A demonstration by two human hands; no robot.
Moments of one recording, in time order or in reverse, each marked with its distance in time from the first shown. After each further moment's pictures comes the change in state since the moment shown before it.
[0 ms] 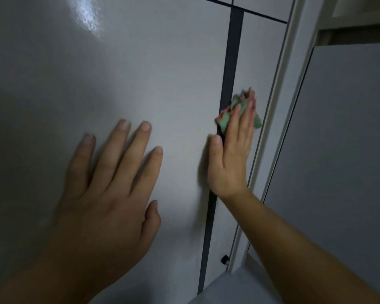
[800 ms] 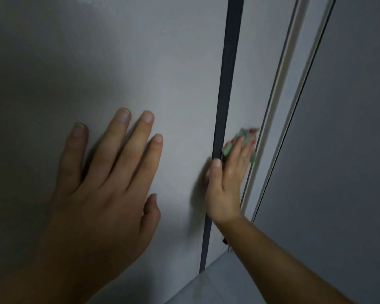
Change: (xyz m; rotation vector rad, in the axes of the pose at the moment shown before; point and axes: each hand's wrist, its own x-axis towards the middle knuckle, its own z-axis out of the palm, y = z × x) left_hand -0.016 0.020 0.017 0.023 -0.067 0.033; right_hand -0.102 0.022 0.012 0.104 -0.083 0.320
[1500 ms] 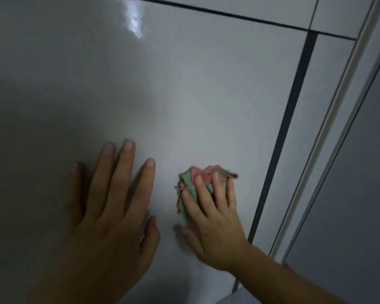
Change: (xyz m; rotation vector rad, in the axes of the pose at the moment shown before) left_hand -0.072 -0.070 -0.060 0.074 0.056 -0.271; right_hand -0.052 -0.117 0.015 -0.461 -0.309 -0.818
